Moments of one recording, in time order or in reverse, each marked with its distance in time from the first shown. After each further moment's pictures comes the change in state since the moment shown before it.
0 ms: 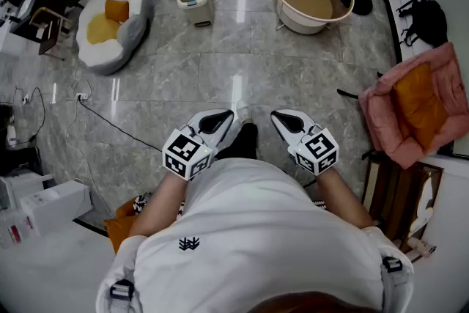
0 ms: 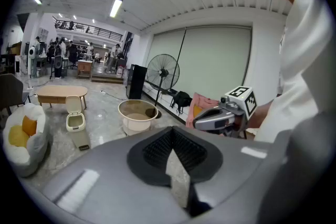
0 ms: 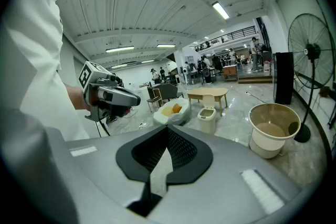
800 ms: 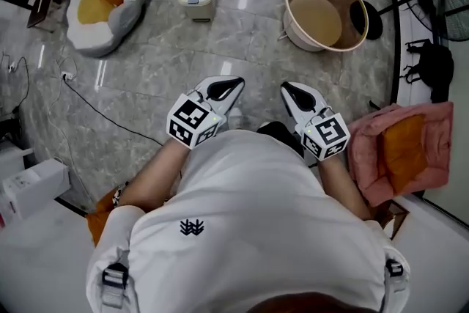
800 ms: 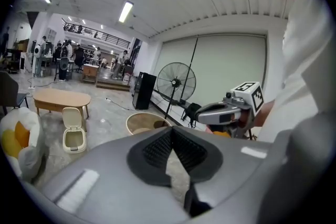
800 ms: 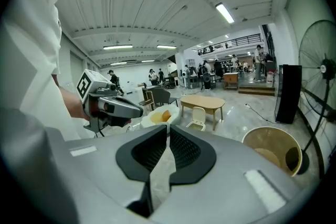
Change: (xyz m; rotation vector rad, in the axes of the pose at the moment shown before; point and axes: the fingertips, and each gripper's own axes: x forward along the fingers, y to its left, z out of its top) left arm 0.141 0.172 0.121 -0.040 -0.083 0.056; right arm 0.116 -0.190 0.138 -0.078 -0.022 -0.002
